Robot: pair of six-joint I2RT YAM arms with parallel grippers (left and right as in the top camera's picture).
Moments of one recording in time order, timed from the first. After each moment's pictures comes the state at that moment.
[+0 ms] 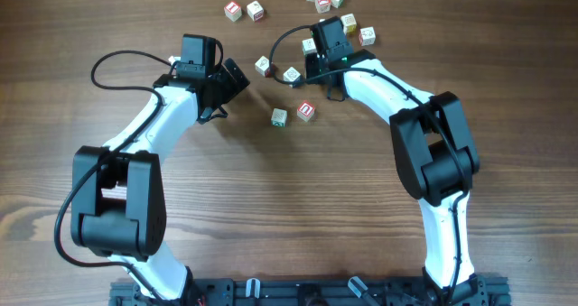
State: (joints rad) left arm -0.15 1.86 1.19 -0.41 0.05 -0.81; right arm 0.42 2.28 1.63 -0.35 0.09 0.32
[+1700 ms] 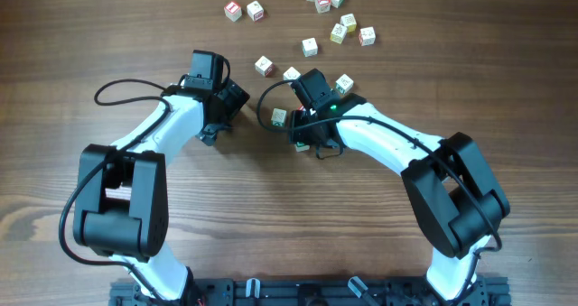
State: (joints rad) left arm -0.18 1.86 1.11 -0.46 0.02 -1.03; right arm 0.60 1.97 1.24 -0.49 -0.10 0.67
